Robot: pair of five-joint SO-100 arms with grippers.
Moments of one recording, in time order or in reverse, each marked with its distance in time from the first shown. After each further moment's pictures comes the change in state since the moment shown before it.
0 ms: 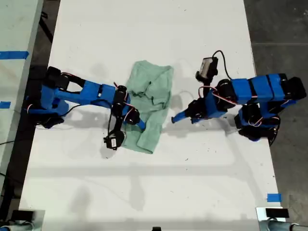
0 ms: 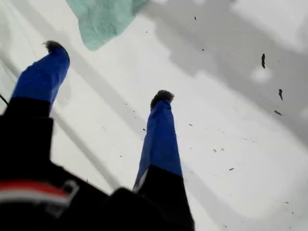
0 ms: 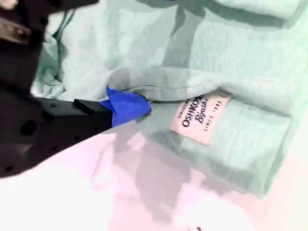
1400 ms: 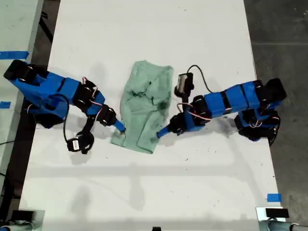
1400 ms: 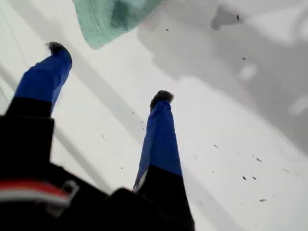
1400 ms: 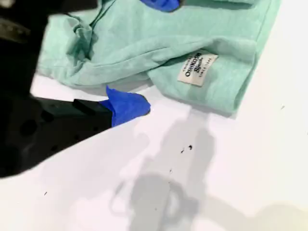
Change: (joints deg) arm 0 10.2 33.0 26.5 0.1 -7.6; arm 1 -5.4 -30.1 -22.1 -4.1 -0.4
